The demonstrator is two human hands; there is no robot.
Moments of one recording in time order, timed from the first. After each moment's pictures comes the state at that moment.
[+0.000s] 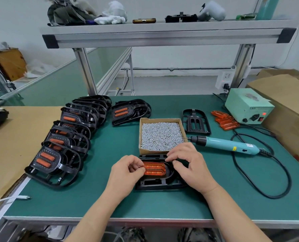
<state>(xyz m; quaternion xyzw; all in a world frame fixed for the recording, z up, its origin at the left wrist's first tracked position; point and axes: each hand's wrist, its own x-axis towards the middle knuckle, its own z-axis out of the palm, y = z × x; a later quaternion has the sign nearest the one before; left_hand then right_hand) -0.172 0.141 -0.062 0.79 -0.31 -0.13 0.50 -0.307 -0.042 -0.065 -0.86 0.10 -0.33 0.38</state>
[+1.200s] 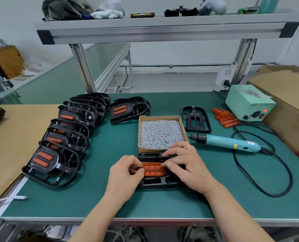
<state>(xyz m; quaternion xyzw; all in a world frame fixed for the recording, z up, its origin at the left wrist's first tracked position) -0.180 0.143 -0.065 0.83 -0.34 -0.05 0.45 -0.309 -0.041 -0.065 -0.90 0.09 -0.26 0.33</state>
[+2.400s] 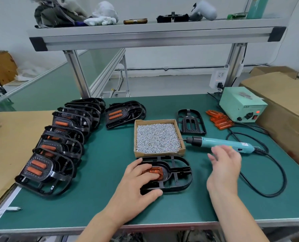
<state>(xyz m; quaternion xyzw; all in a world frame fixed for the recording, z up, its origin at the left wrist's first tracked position) -0.190 0.144 -0.081 0.76 -0.55 -0.05 0.35 -0.331 -0.054 -0.049 -0.34 0.43 -0.55 0.64</state>
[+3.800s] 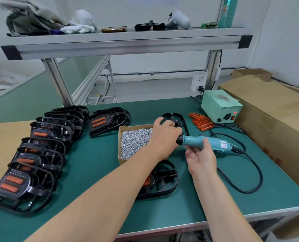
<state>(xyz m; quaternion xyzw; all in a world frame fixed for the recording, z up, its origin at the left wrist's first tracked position) -0.188 -0.062 -0.018 0.74 -0.66 0.14 0.09 -0.316 -0.098 -0.039 -0.15 0.40 -0.47 0.77</state>
